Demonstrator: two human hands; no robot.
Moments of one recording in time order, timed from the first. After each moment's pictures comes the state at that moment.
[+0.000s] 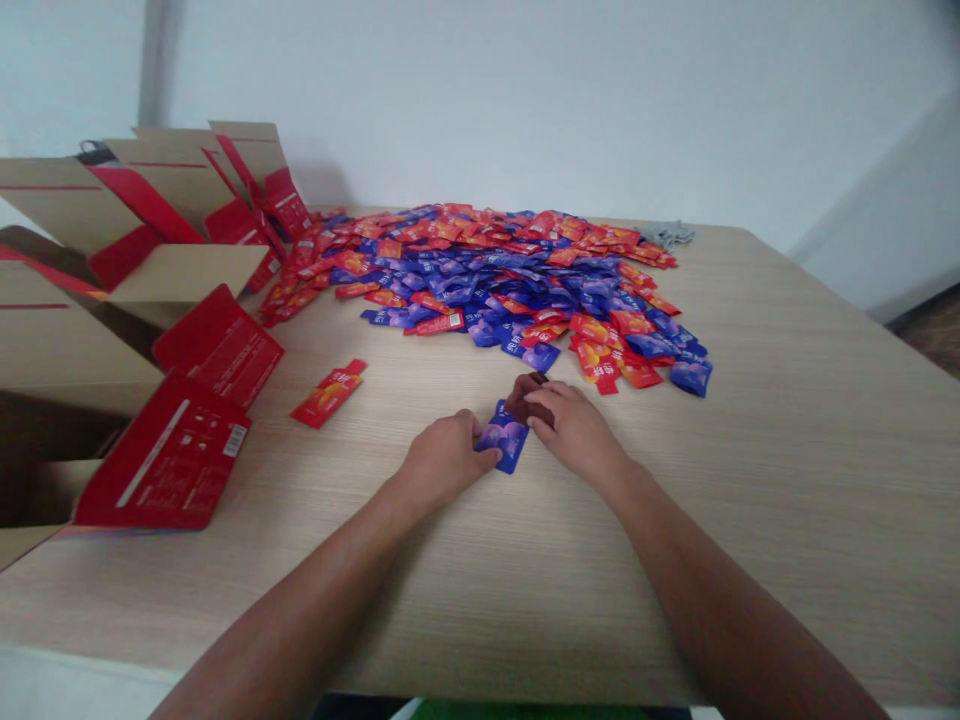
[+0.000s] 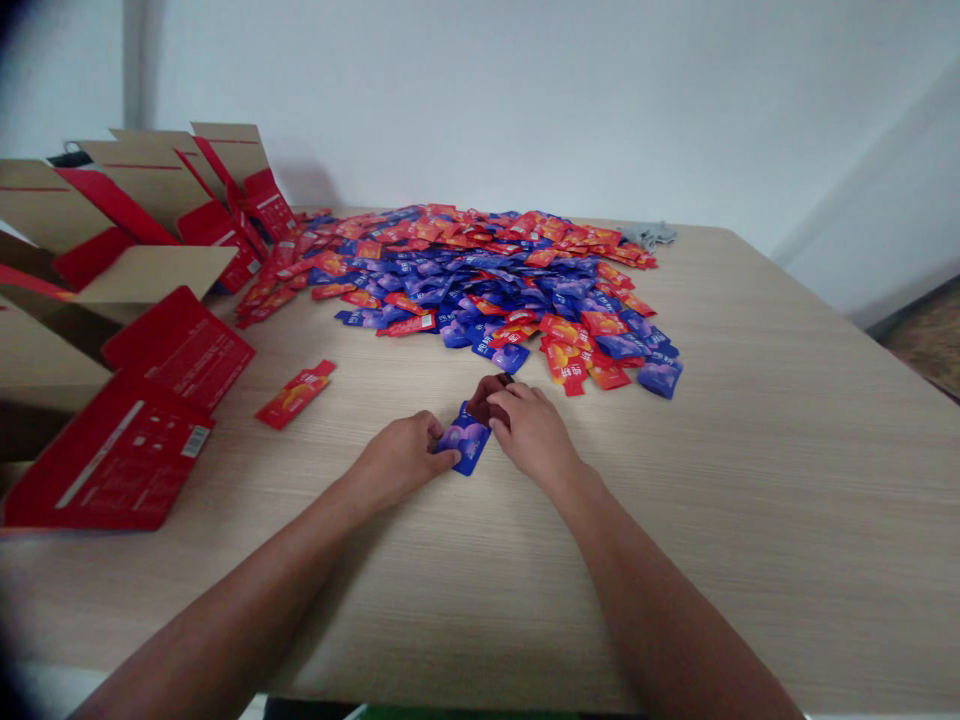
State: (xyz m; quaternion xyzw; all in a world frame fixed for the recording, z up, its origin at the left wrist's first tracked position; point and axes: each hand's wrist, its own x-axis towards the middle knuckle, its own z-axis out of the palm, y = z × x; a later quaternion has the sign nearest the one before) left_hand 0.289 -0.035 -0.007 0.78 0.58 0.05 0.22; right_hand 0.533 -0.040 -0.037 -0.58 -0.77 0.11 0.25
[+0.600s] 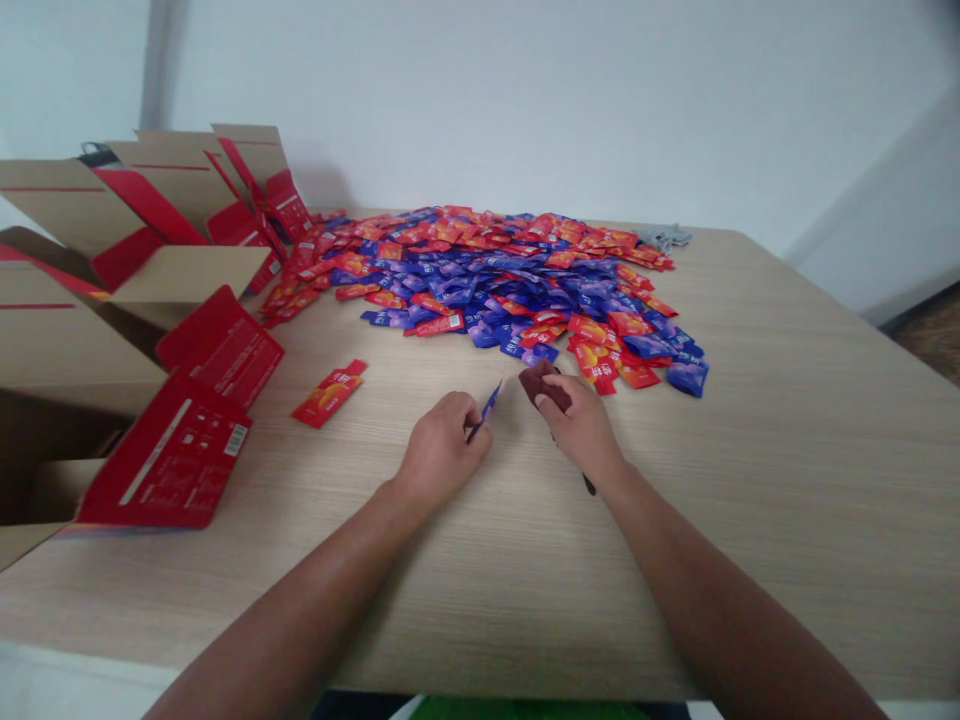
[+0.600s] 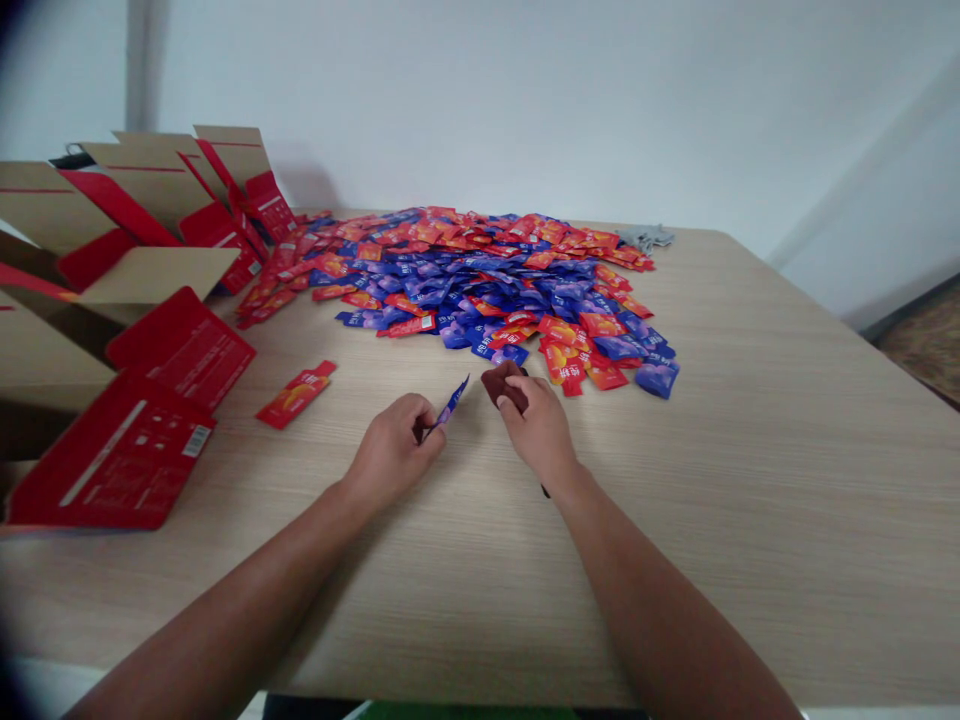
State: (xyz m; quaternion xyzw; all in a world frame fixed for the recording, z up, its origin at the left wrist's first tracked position) left_hand 0.288 -0.043 0.004 0.79 0.54 0.22 0.20; right_hand 0.533 -0.035 -0.049 -0.63 -0.64 0.13 0.43
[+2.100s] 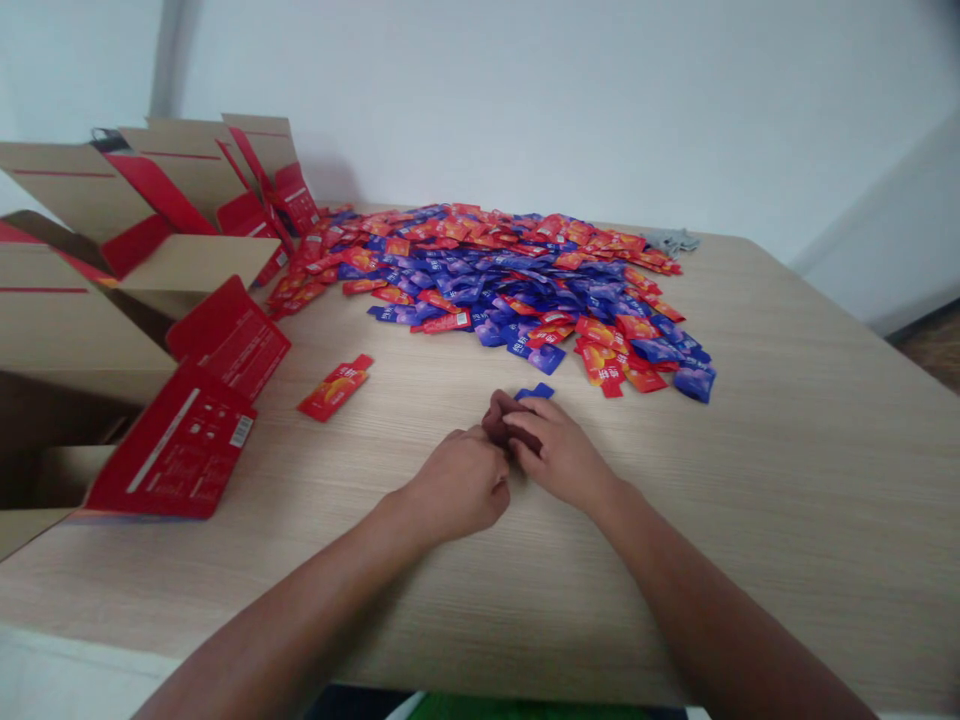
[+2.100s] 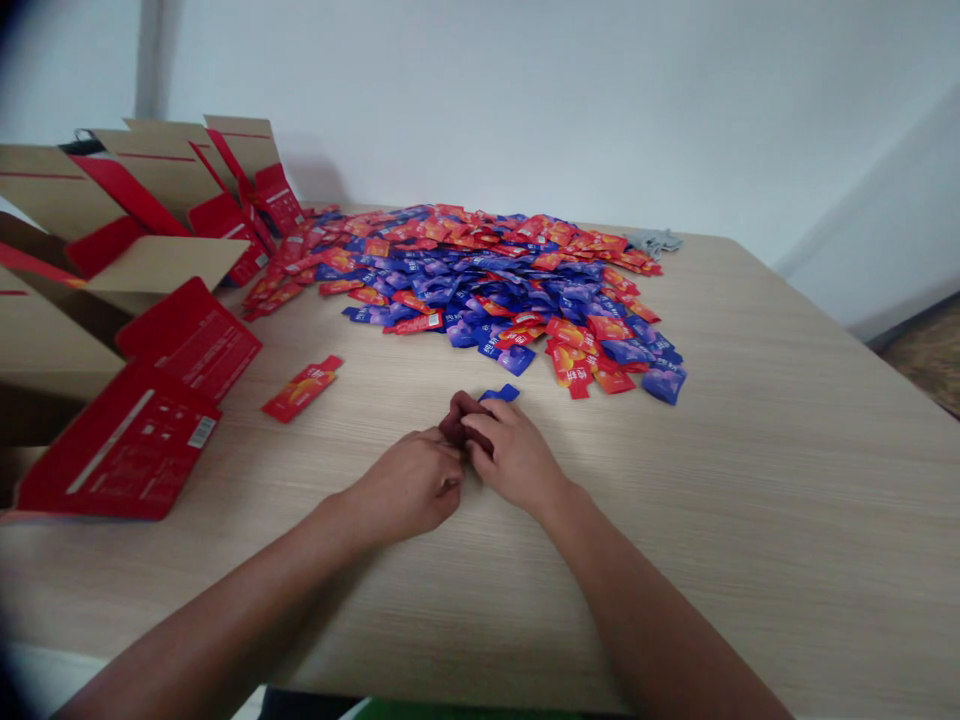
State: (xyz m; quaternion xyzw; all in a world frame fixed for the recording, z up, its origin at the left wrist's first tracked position) left_hand 0.290 -0.065 0.014 0.92 0.35 0.04 0.16; right_hand 0.497 -0.068 -0.026 -0.47 -0.81 0.16 0.32
